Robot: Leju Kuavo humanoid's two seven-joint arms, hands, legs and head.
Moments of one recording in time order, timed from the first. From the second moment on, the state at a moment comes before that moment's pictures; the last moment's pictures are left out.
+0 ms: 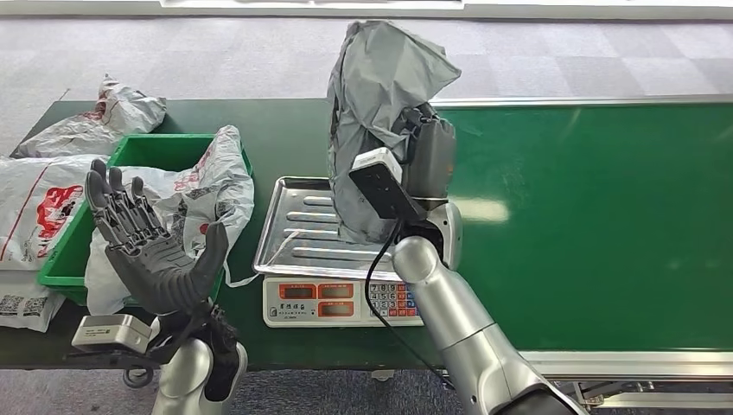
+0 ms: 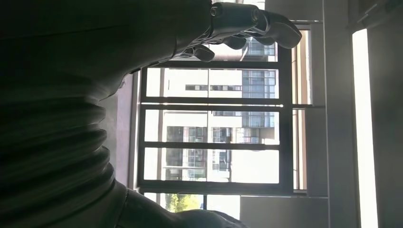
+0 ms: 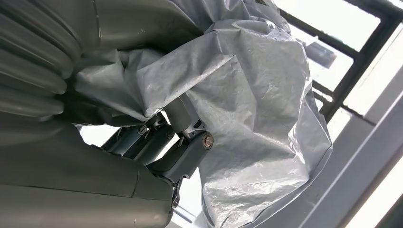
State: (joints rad) left arm -0.09 -0.28 -0.23 -1.64 -0.05 0.45 -0.70; right arm -0.64 0.36 0.27 -0.94 0.57 -0.63 -0.45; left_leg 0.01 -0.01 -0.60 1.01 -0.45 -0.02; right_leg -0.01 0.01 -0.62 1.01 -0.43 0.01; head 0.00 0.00
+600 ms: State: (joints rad) left arm -0.12 -0.27 -0.23 -1.61 -0.06 0.45 -0.70; right arm -0.72 0.37 0.39 -0.59 0.53 -0.49 -0.41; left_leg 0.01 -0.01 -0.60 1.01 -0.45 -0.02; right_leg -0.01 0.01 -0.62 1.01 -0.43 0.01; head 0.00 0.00
